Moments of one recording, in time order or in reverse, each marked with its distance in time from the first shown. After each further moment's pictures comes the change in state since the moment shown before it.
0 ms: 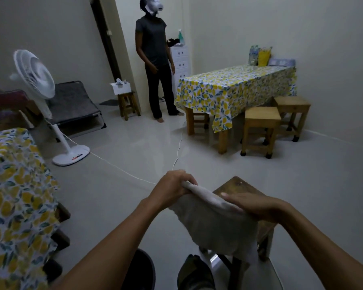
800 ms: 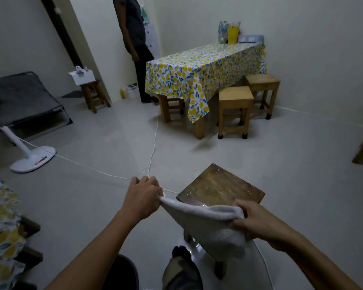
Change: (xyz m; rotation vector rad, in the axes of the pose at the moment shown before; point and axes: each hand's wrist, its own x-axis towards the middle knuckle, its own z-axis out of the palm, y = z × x) left_hand 0.023 -0.046 0.064 0.589 -0.097 0.061; right_hand -0.039 0.069 0.014 0.153 0.287 -0.089
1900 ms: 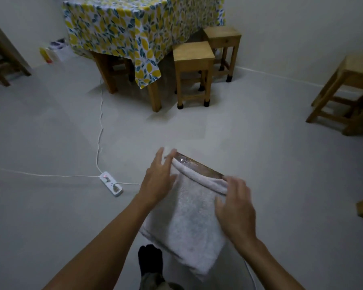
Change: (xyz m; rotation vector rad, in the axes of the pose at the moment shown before) left_hand 0.204 0.118 0.167 -0.594 -0.108 0.050; right_hand 0.147 0.120 0.004 -0.394 0.889 0.087
